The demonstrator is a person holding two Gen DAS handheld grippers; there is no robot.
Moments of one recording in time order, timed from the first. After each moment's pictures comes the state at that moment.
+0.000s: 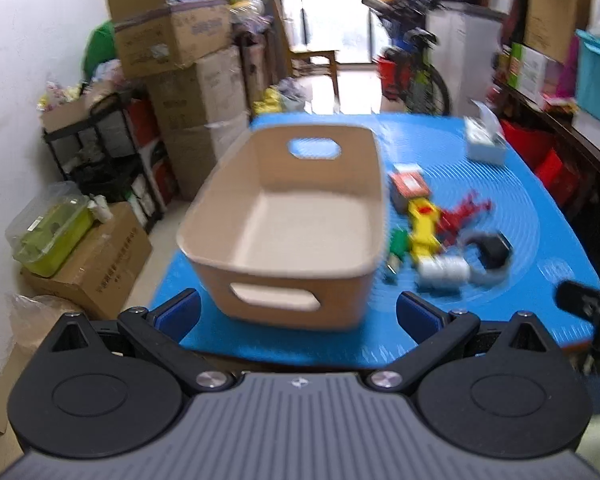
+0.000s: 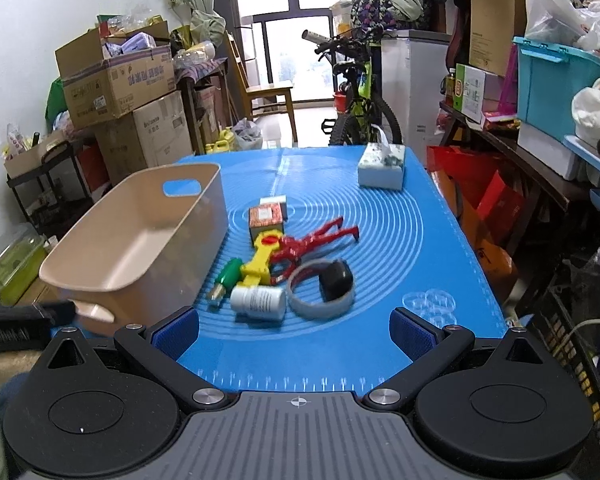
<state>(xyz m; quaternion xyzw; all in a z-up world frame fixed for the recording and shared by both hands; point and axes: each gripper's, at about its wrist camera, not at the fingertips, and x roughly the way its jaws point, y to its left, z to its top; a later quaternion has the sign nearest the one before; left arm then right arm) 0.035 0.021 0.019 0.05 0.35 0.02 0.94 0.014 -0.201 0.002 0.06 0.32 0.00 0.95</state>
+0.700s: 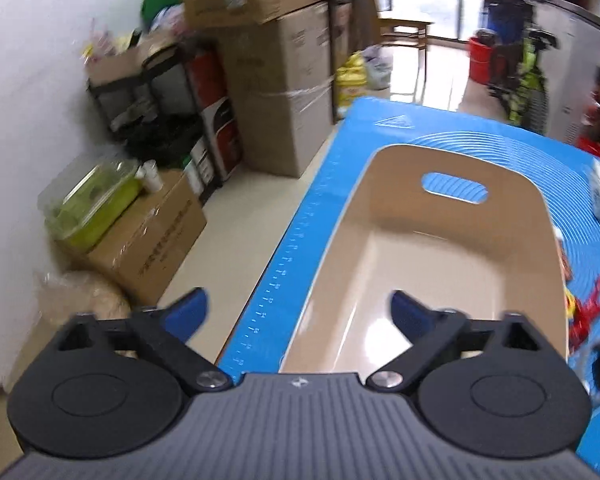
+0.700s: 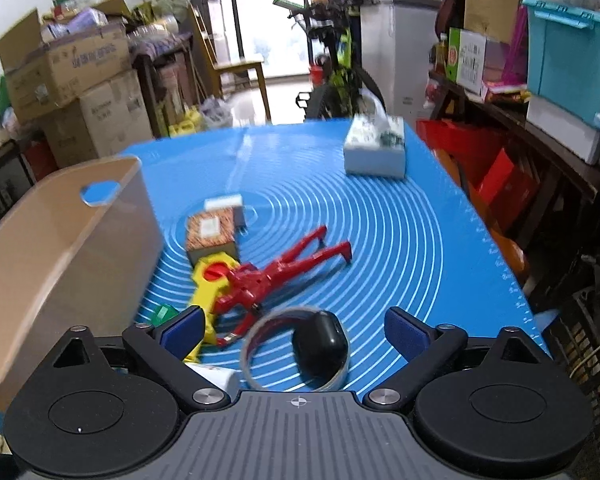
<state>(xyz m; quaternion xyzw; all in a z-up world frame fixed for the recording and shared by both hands) 0.188 0.107 0.017 0.01 0.41 0.13 0.90 0.177 -0.223 -0.070 0.07 0.36 -0.04 0.93</state>
